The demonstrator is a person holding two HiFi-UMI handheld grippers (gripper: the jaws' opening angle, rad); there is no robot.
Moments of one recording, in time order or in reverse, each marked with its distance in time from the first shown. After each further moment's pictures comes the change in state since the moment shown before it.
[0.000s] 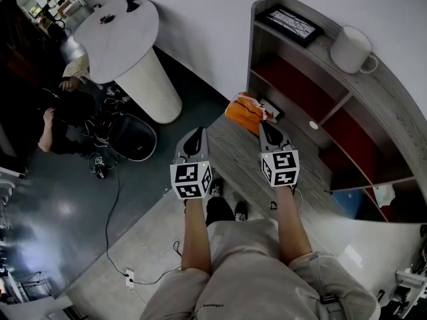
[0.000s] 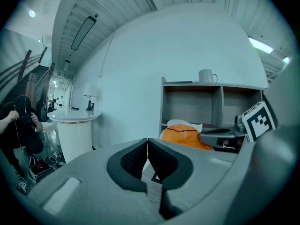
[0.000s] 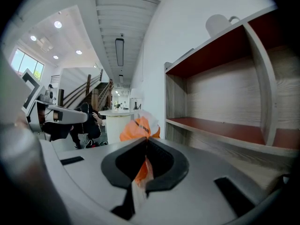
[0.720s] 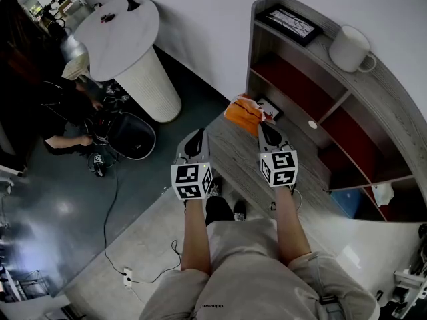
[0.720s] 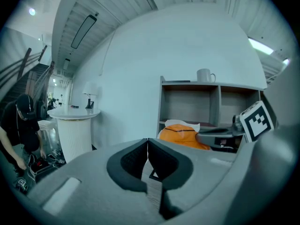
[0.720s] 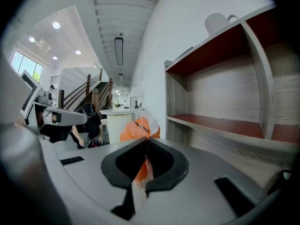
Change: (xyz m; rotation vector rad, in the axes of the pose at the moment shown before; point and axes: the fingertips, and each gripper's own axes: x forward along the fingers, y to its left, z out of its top) left arm -0.007 -0.006 -0.008 -0.008 0.012 -0.012; right arm -0.005 0.005 -0.007 0.011 0.018 0.006
